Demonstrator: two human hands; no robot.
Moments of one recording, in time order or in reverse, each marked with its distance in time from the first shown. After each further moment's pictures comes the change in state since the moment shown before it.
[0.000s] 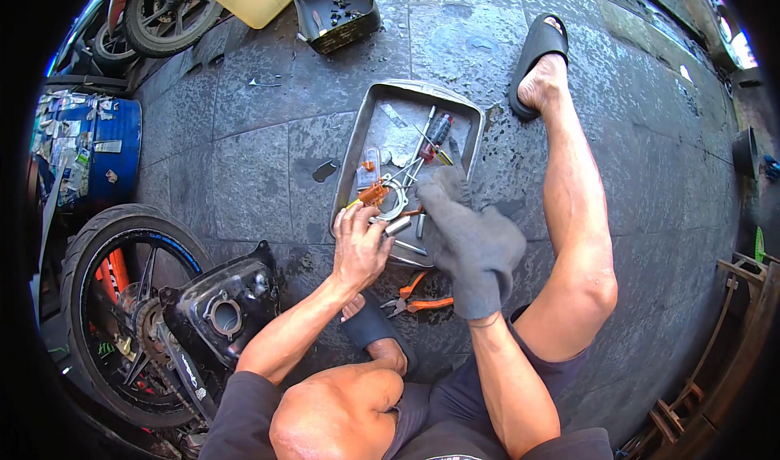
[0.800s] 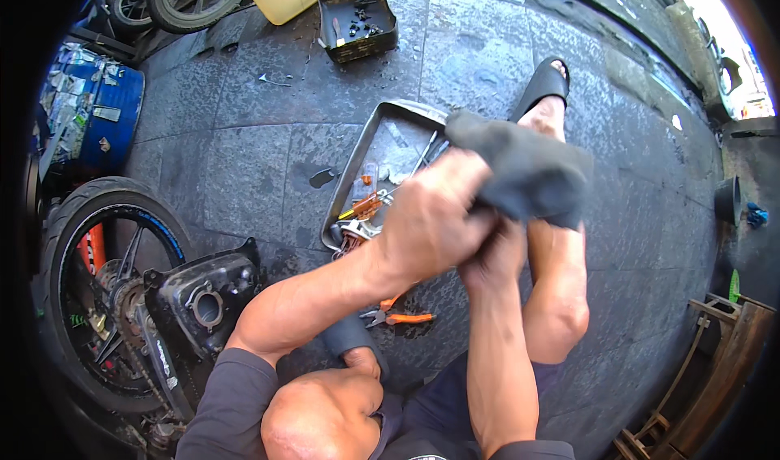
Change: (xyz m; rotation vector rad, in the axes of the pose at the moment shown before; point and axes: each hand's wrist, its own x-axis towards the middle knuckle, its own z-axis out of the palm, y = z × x) left_hand 0.150 0.137 -0.098 -0.581 0.234 0.129; right_hand 0.067 -0.001 -0.077 2.077 0.525 0.514
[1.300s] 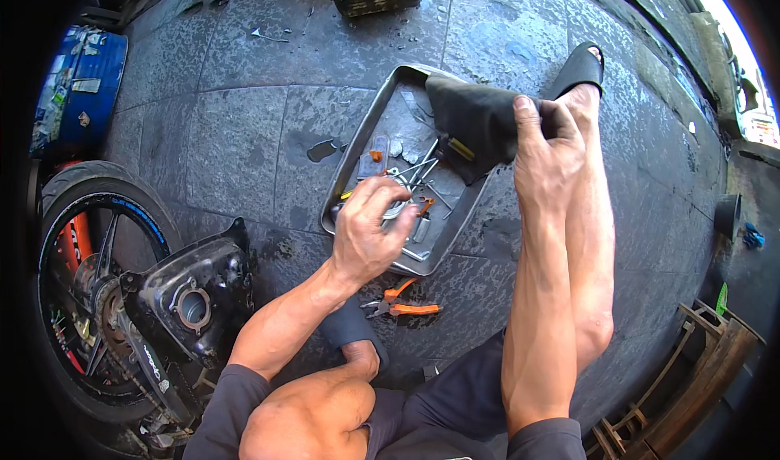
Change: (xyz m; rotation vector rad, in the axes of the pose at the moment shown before) left_hand -0.102 -0.113 -0.021 0.020 0.095 -0.265; right_hand 0.101 0.039 0.003 -1.059 -0.155 -0.381
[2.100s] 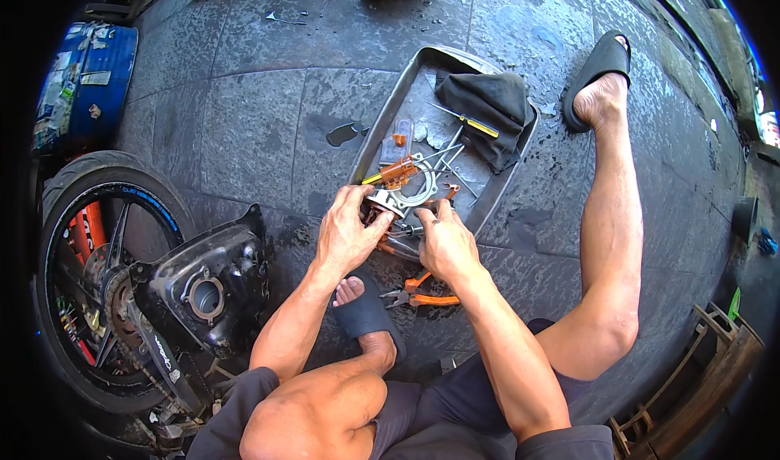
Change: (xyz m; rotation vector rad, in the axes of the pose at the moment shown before) left_hand -0.052 -0.052 -0.038 0.257 -0.186 -0.523; right_hand -0.164 0.074 0.043 -0.730 -0.942 0.010
